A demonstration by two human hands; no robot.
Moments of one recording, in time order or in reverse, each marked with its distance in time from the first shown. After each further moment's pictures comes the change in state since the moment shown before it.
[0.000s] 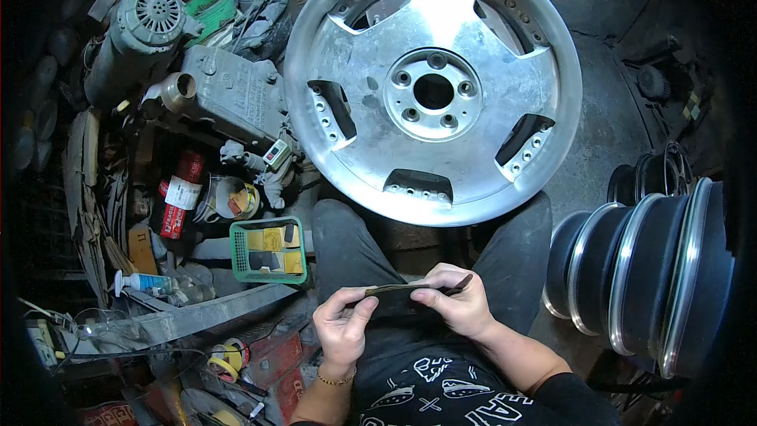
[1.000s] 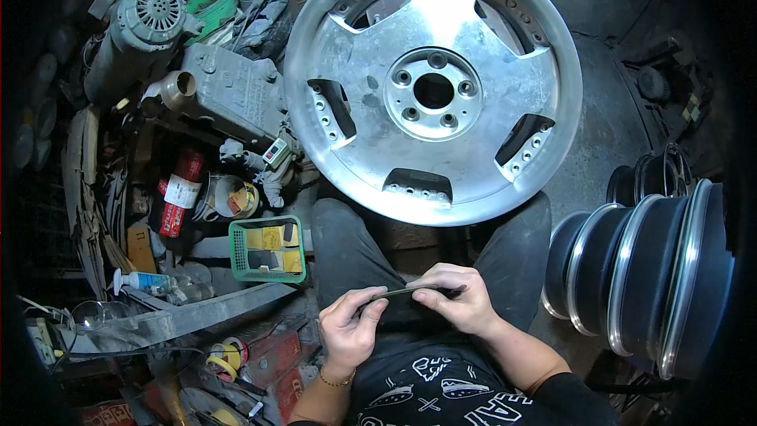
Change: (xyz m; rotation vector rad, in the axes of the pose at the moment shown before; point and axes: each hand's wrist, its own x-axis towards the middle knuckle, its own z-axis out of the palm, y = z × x) left_hand 0.006 0.029 0.009 0.438 -0.110 0.108; right_hand 0.005 -0.005 -0.003 -0.038 -0.097 -0.079
